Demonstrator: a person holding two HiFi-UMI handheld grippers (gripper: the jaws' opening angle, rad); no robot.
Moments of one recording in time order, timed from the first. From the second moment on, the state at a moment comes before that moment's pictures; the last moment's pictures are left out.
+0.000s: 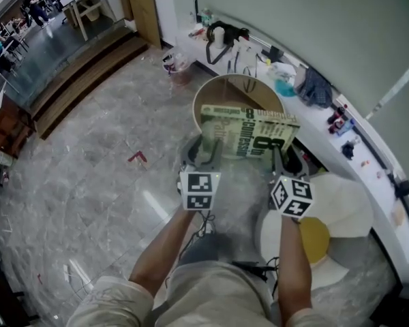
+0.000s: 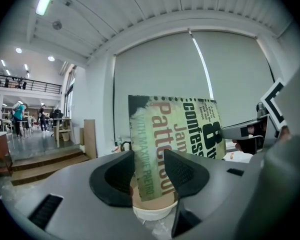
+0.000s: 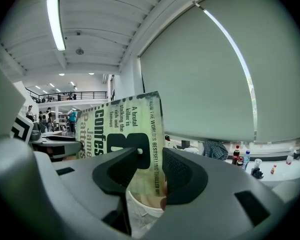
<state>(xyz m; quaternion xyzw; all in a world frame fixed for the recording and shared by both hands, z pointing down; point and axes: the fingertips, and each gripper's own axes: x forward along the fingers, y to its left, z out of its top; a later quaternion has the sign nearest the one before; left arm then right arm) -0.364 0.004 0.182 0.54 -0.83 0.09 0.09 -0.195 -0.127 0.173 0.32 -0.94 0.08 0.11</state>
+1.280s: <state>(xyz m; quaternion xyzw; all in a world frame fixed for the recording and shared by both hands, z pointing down) -0.492 -0.268 0.249 0.49 -0.85 0.14 0.16 -0.339 -0.420 0.254 0.26 -0.94 0.14 0.16</state>
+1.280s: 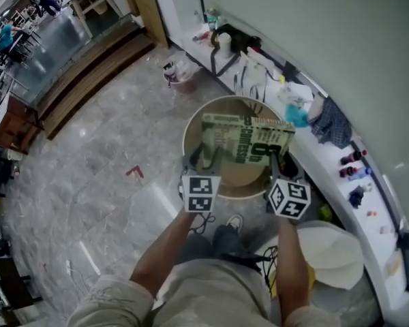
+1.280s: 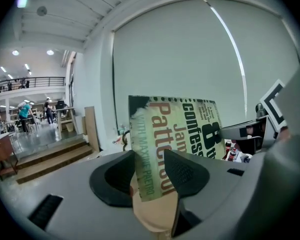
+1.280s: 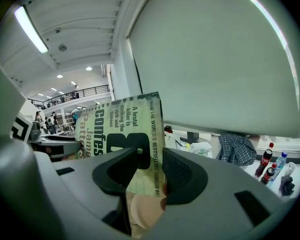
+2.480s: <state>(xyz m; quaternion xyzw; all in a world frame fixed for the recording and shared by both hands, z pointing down) -0.556 -0.263 0.540 0.48 -0.78 0.17 0.37 -0.399 -0.410 0.540 0.26 -0.87 0.24 0.36</state>
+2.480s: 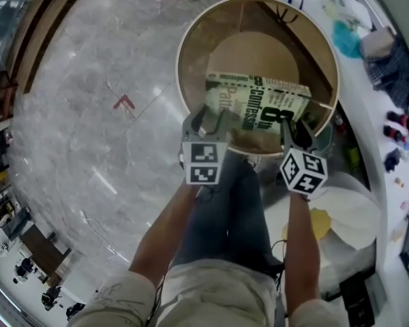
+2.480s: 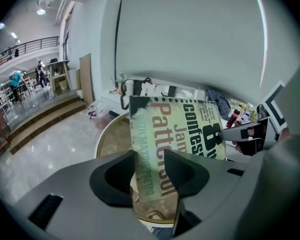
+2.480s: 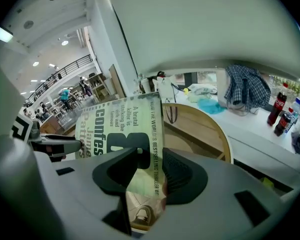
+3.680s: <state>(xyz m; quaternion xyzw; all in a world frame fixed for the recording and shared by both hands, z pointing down) -0.563 -0.261 0.665 0.47 -0.74 0.20 0.44 -0.398 -0.401 0.662 0.27 -0.82 0.28 0.43</state>
